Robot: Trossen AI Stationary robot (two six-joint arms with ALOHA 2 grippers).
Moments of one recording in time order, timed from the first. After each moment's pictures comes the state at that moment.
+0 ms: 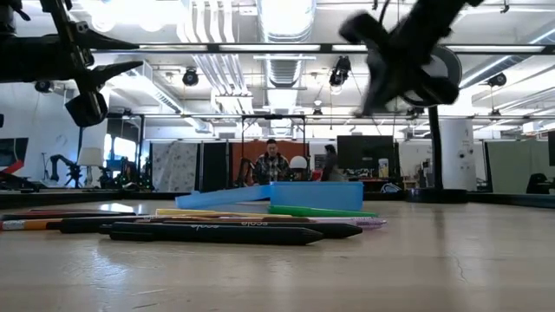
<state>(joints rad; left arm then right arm) -0.14 0.04 0.01 0.19 -0.39 -0.89 -0.02 1.35 0.98 -0.55 0.25 1.29</state>
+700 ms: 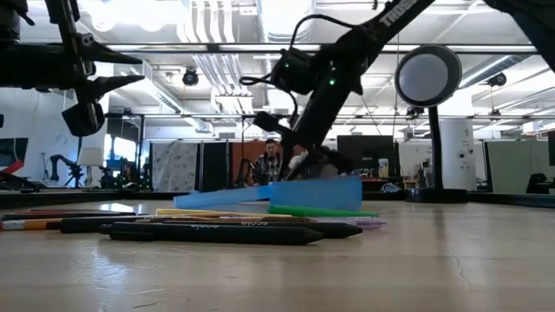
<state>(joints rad) -0.14 0.06 0.01 0.12 -0.43 -0.95 -0.27 2.00 1.36 -0.34 0.08 1.23</state>
